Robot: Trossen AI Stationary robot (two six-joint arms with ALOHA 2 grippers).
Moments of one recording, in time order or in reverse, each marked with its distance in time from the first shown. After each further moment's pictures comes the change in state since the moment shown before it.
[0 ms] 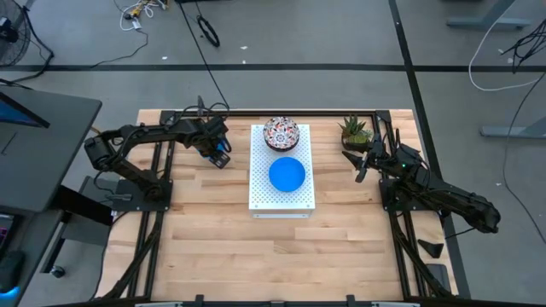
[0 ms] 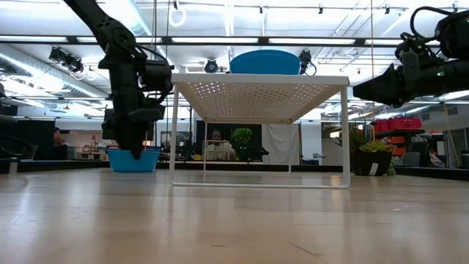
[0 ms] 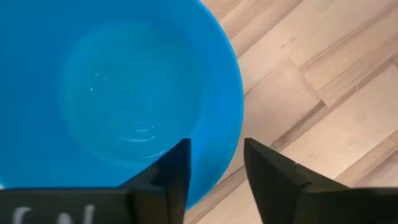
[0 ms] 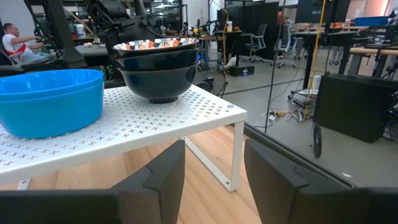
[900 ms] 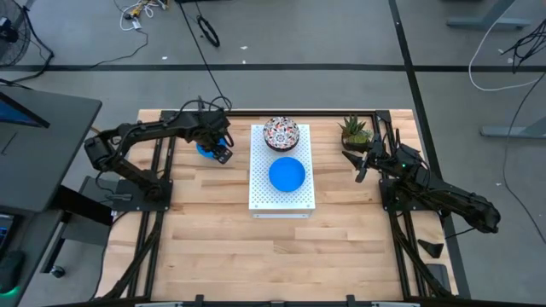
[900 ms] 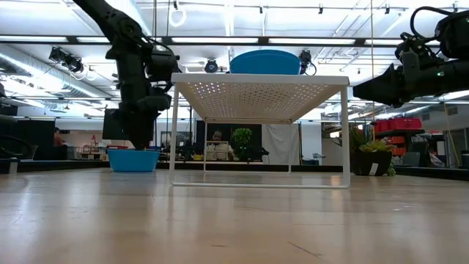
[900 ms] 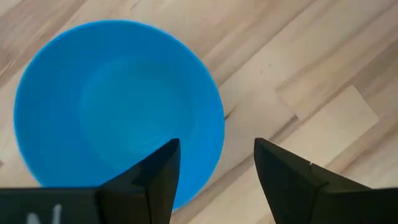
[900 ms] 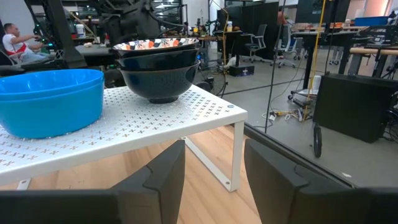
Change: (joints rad) left arm 0.000 0.000 0.116 -0.101 -0.001 0.011; right arm 0.000 0.000 0.000 0.000 0.000 0.000
